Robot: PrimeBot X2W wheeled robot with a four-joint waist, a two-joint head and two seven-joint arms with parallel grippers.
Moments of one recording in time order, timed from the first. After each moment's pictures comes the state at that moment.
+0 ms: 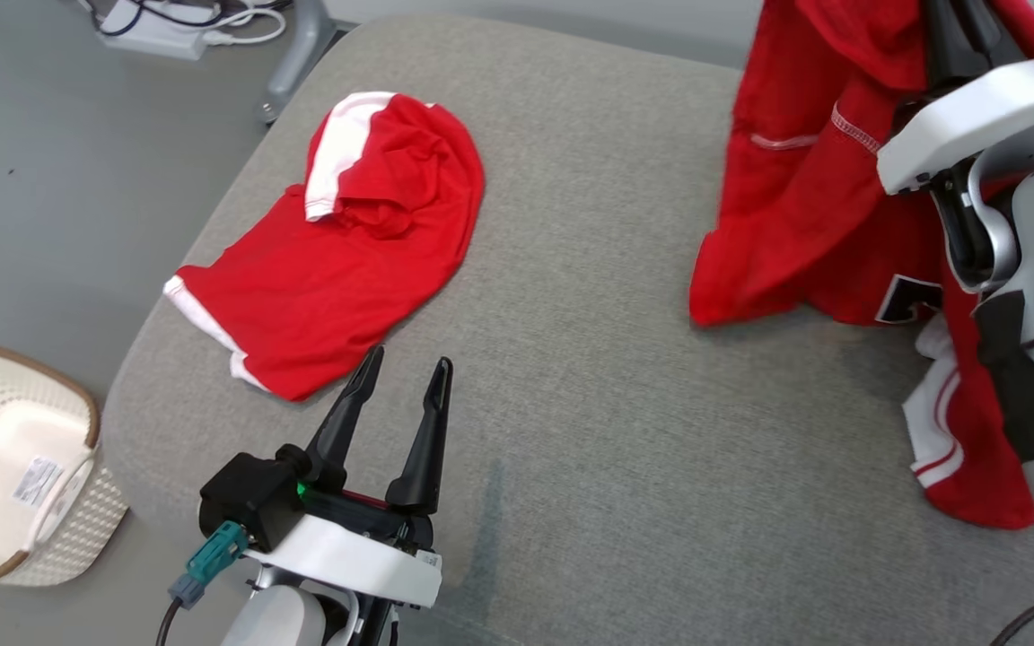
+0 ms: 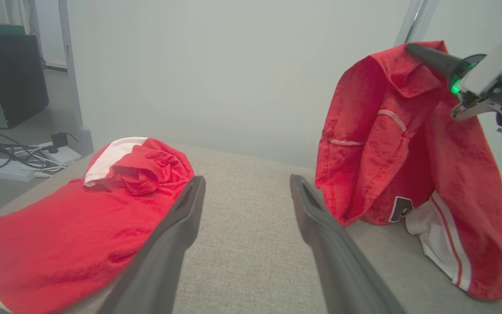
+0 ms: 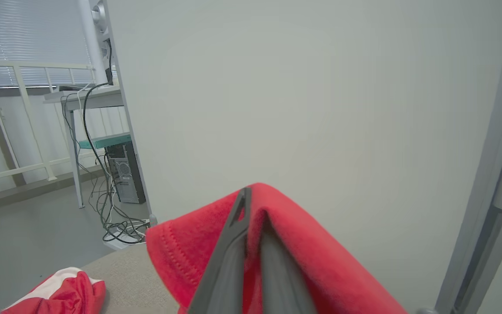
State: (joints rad) left arm -0.15 0.05 -0.31 0.12 -0.41 -0.08 -0.26; right arm -0.98 -0.17 0.17 0.72 0.21 0.13 -0.18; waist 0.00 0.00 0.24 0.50
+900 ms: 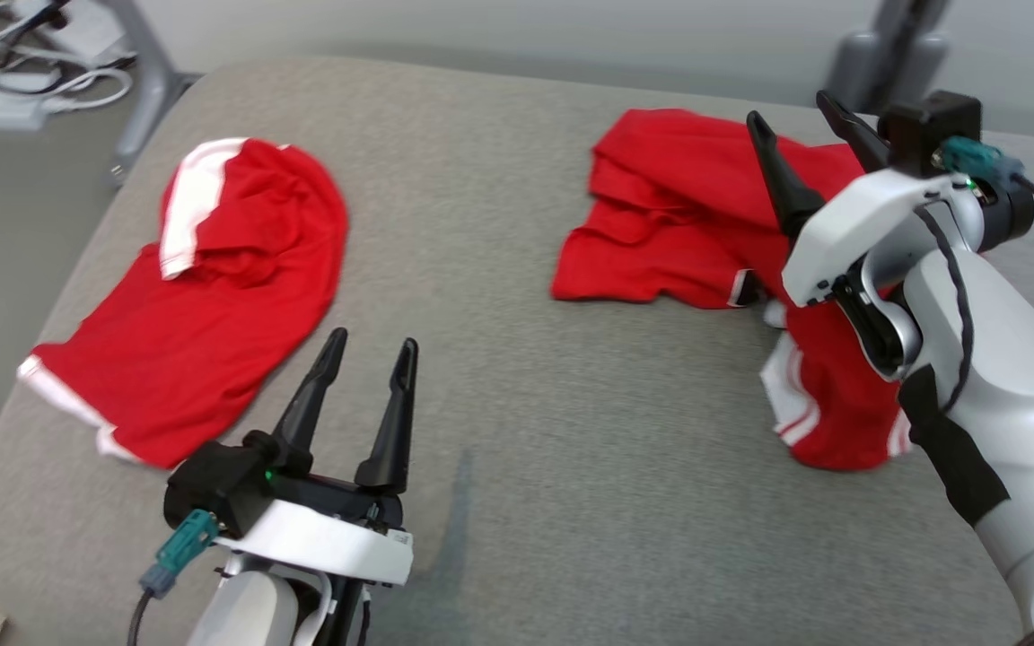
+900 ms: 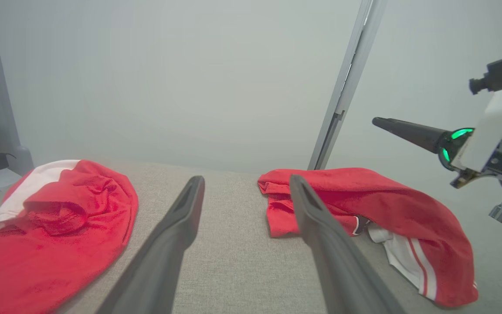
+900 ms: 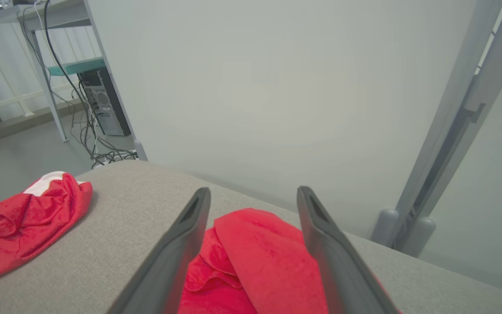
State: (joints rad) left arm -0.16 0.05 -0.26 0.13 -0.36 -0.08 -0.26; right arm -0.97 -0.16 0.48 0.94 0.43 0.13 -0.16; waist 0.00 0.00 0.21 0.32
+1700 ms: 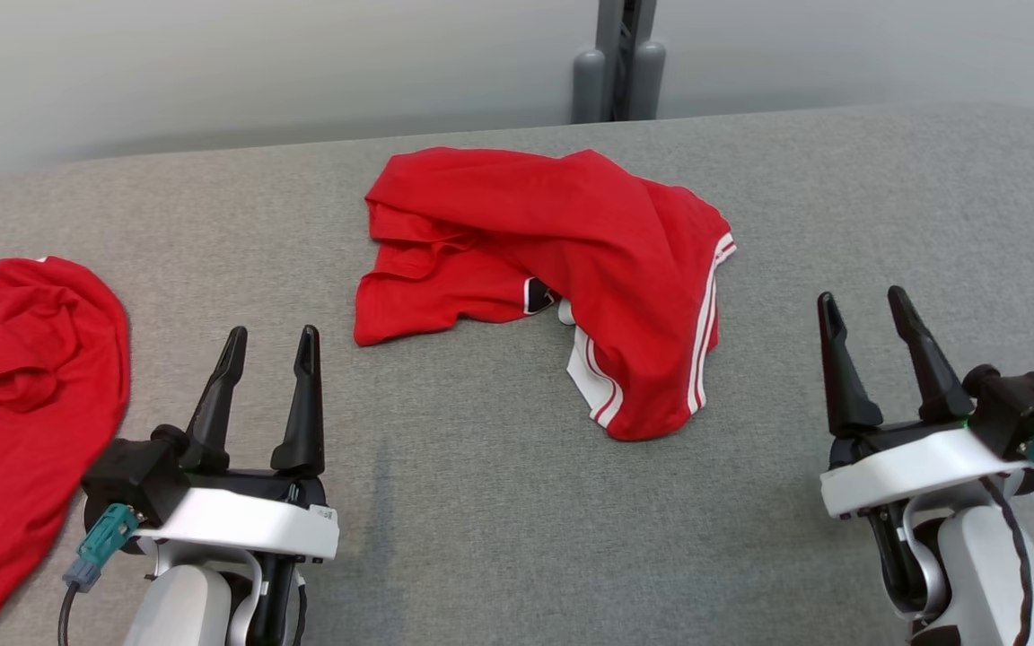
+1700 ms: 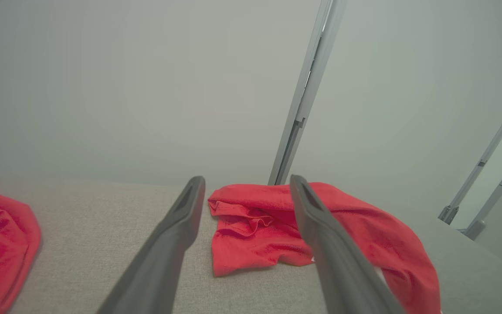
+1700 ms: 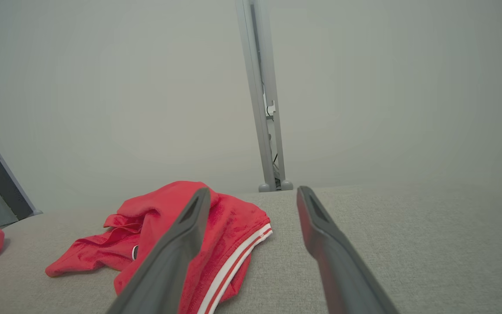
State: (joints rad) left arm -0.17 0.05 -0.09 0.18 -0.35 -0.08 -0.26; right arm -0.31 -0.08 0.09 0.33 0.29 0.13 -0.26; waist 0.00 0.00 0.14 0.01
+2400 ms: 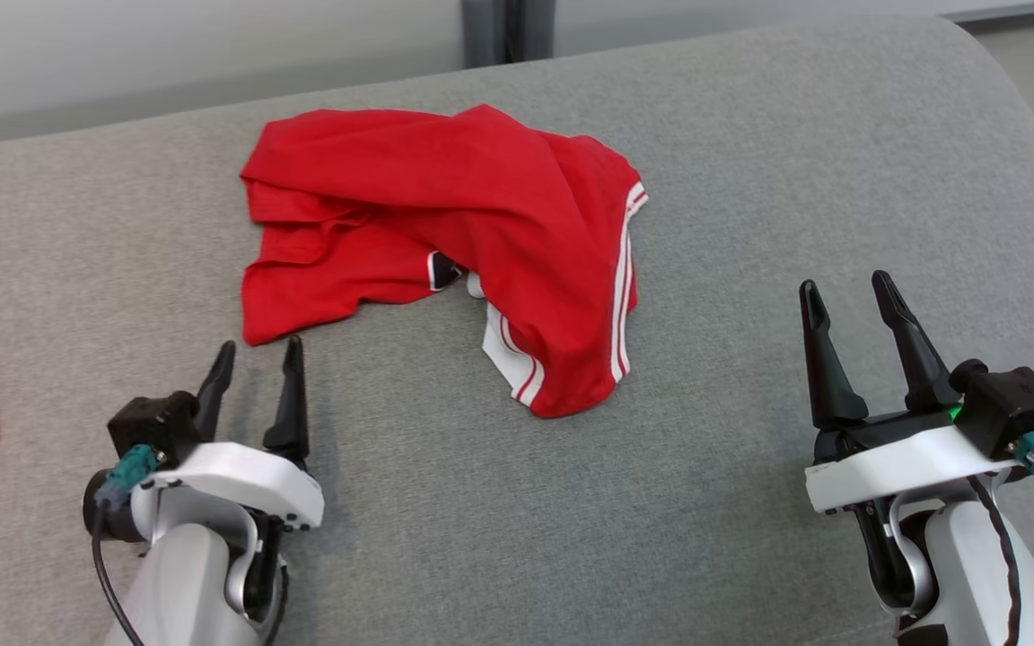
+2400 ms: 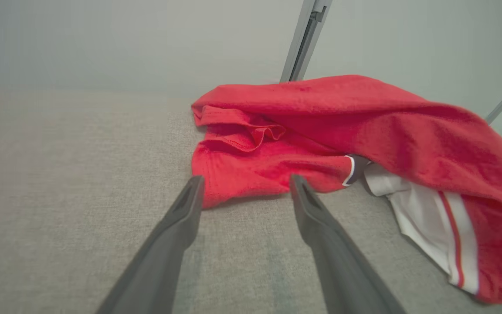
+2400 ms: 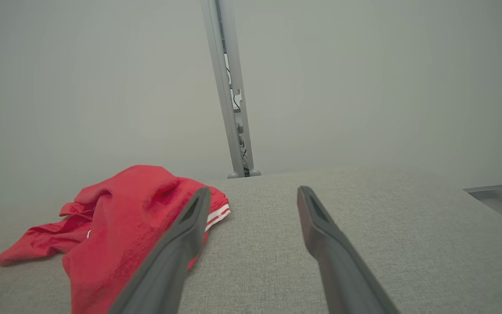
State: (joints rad) left arm -0.36 0.05 -0.06 0.60 -0.31 -0.05 -0.26; right arm -0.29 -0.05 0.10 0.25 0.24 0.13 -0.26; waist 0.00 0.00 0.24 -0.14
